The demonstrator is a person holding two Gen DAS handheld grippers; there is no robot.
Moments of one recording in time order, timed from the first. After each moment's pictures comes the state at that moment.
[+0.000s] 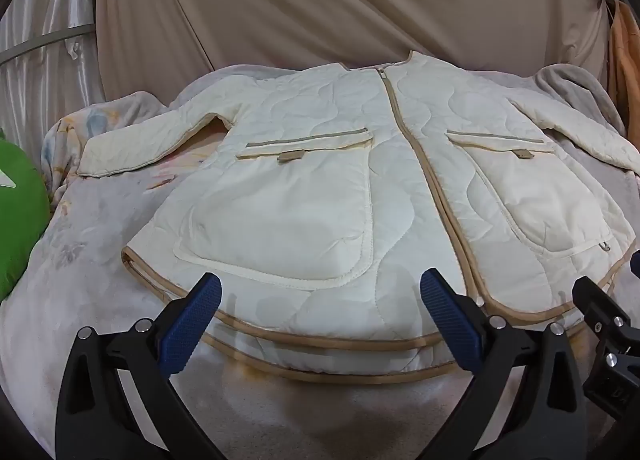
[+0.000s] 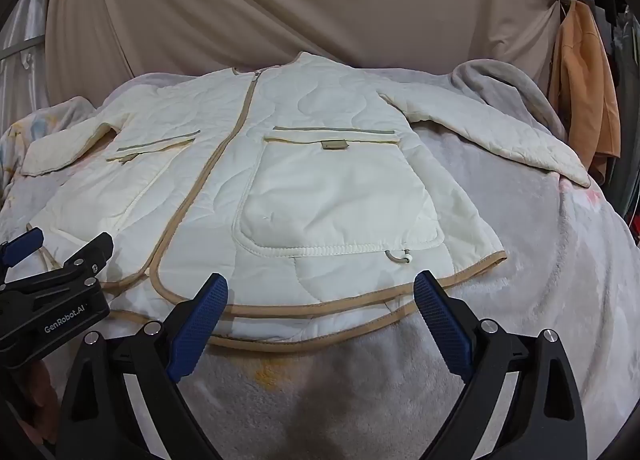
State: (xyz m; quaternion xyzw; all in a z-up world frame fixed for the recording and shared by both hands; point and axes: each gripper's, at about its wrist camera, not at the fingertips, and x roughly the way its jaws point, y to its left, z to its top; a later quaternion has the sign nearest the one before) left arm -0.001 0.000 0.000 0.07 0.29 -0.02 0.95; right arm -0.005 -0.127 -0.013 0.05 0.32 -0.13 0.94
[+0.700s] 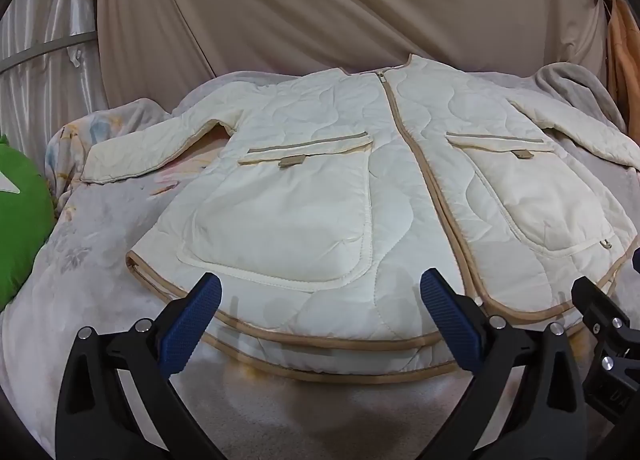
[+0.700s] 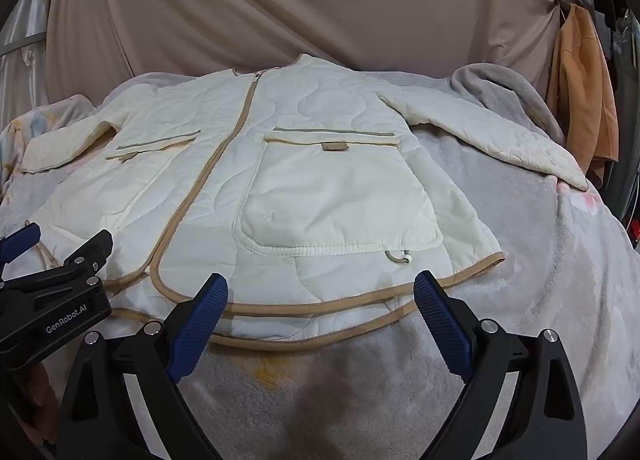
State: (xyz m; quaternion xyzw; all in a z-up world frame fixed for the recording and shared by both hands) left arm -0.003 0.000 0.004 0.08 0.29 -0.02 0.95; right arm -0.006 -0.125 -0.013 0.05 0.32 -0.13 0.94
